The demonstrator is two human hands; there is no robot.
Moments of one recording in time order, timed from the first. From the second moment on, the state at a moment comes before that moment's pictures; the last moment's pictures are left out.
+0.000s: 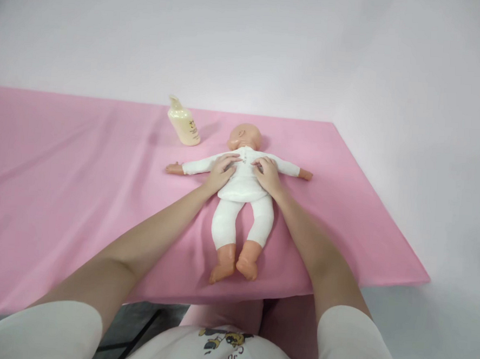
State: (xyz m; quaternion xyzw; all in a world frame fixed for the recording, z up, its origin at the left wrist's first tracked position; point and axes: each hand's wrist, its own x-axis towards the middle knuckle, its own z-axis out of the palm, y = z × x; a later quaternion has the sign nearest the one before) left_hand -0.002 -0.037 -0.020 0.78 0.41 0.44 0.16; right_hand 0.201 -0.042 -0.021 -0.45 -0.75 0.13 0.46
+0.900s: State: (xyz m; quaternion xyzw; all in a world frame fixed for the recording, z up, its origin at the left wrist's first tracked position) left_hand 0.001 -0.040 -0.014 0.77 0.42 0.45 0.17; right_hand 0.200 -0.044 -0.016 -0.46 -0.76 0.13 0.45
